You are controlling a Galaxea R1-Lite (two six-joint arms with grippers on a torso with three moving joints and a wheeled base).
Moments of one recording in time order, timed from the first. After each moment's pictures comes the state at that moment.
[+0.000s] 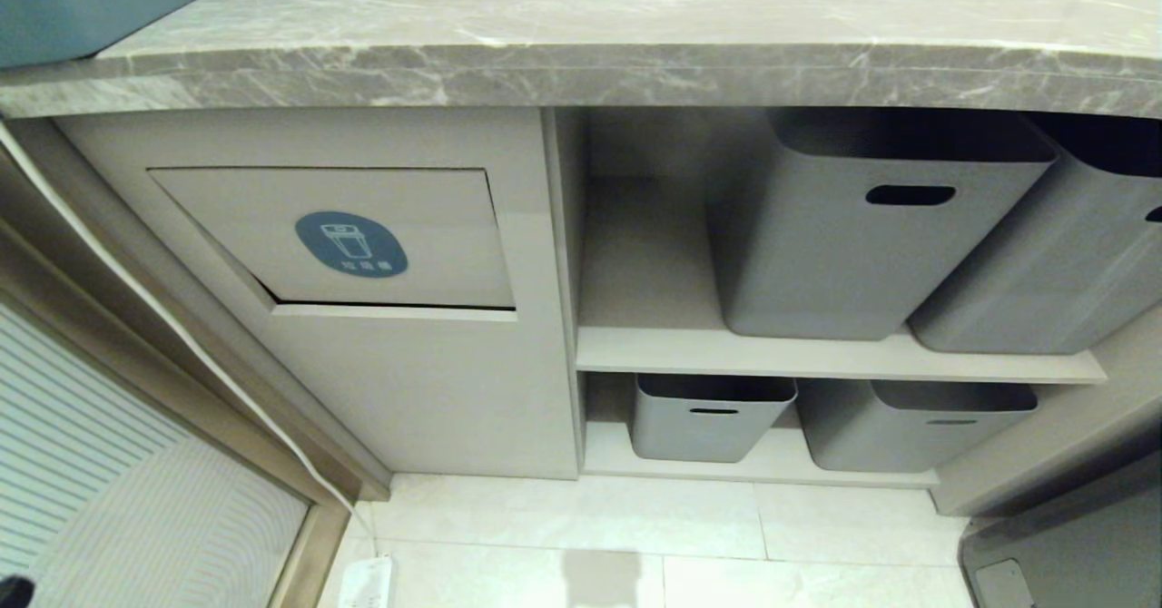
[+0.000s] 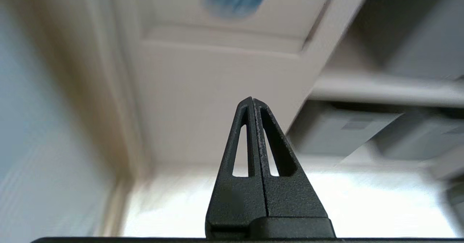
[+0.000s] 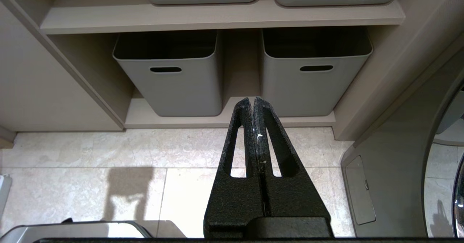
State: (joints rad) left arm -0.02 0.26 -0.11 -0.28 -0.06 -0.10; right arm 0.00 0.00 0.00 -0.01 -0.04 0.05
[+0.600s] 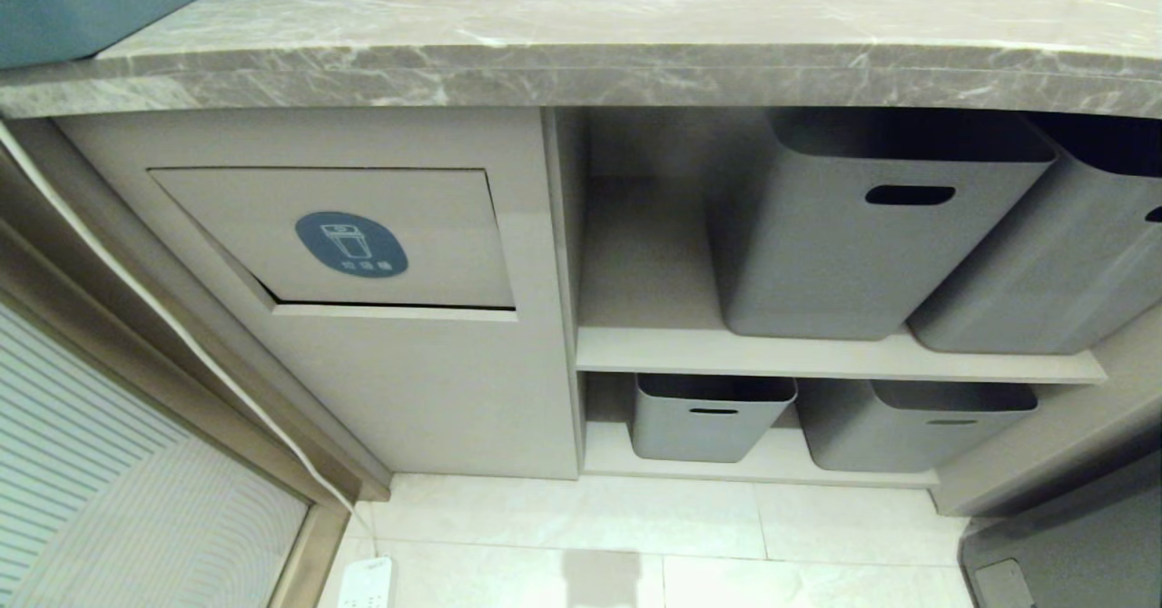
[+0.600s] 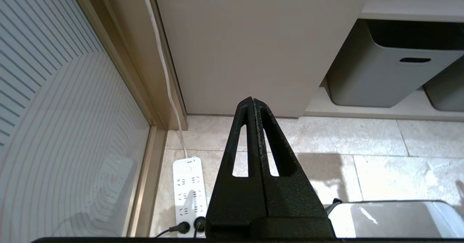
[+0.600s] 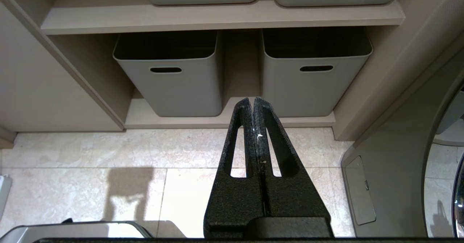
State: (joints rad) left arm 0.00 0.00 0.00 0.00 -0.02 -0.02; right arm 0.00 0.00 0.00 -0.01 -0.04 0.05
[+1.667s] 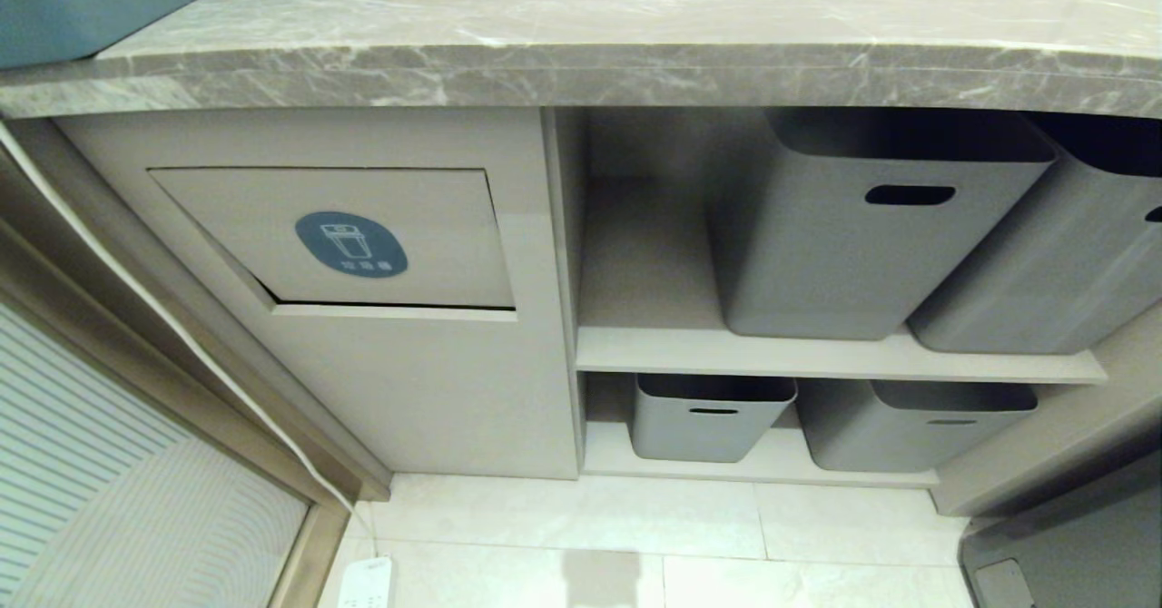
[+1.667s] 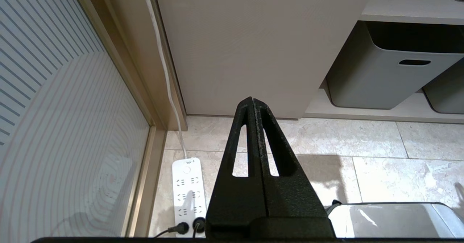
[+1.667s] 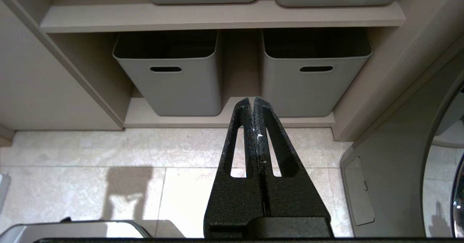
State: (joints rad) left arm 0.00 0.00 0.00 0.00 -0.02 -0.02; right arm 0.00 0.00 0.00 -0.01 -0.04 0.05
